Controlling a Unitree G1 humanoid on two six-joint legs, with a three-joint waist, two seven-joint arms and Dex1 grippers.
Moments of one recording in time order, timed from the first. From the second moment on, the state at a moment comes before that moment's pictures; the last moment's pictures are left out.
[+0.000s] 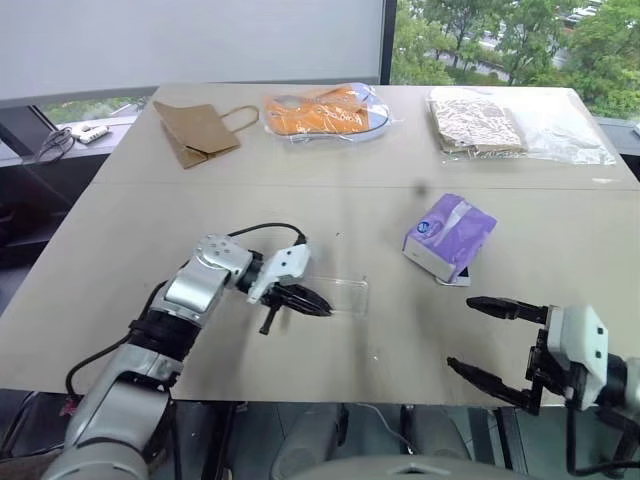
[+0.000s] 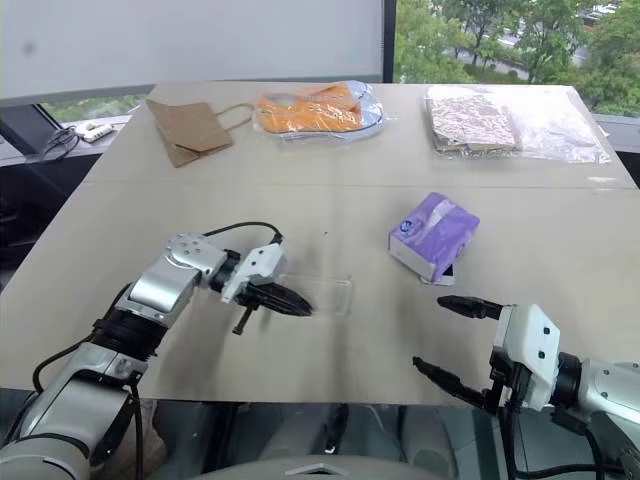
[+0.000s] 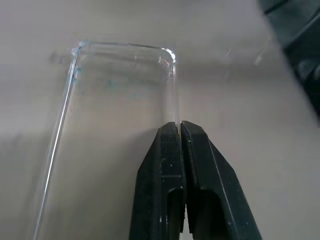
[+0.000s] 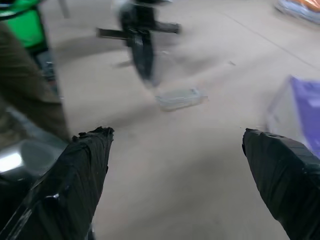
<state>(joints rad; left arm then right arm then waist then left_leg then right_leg) -0.53 0.66 -0.33 0.12 -0.22 0.26 -1.55 0.46 -0.76 -0.32 -0.83 0.59 0.39 0.84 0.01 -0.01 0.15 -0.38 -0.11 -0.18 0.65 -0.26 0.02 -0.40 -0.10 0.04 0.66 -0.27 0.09</state>
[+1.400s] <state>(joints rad) -0.54 0.46 -0.25 -0.02 -0.28 0.53 -1.23 0.22 -0.64 -0.19 -0.77 0.55 0.73 0.46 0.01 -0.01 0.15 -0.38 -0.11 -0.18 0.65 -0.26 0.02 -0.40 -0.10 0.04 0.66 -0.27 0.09</state>
